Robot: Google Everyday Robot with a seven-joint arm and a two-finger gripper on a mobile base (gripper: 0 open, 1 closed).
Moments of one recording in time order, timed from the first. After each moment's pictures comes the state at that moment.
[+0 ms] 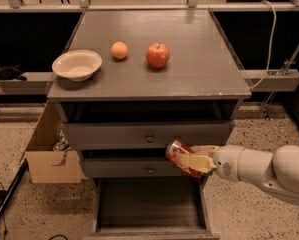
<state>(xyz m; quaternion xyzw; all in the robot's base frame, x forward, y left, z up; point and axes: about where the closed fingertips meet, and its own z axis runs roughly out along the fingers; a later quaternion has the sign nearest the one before) 0.492 -0.131 0.685 -0.22 0.83 0.33 0.40</state>
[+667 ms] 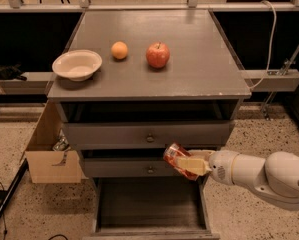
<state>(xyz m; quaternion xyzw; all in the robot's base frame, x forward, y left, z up) 0.496 -0.125 0.658 -0.20 0.83 0.33 0.40</state>
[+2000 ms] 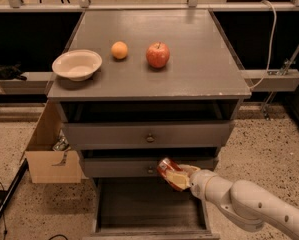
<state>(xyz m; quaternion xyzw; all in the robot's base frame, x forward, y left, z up) 0.521 -0.107 0.530 -0.15 0.84 0.28 0.44</state>
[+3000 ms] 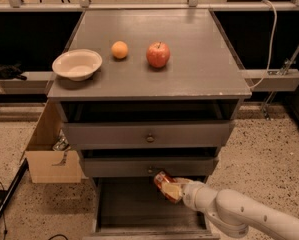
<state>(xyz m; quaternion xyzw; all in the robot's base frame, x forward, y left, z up) 0.516 -0.099 0.448 -0.13 0.87 0.26 0.39</state>
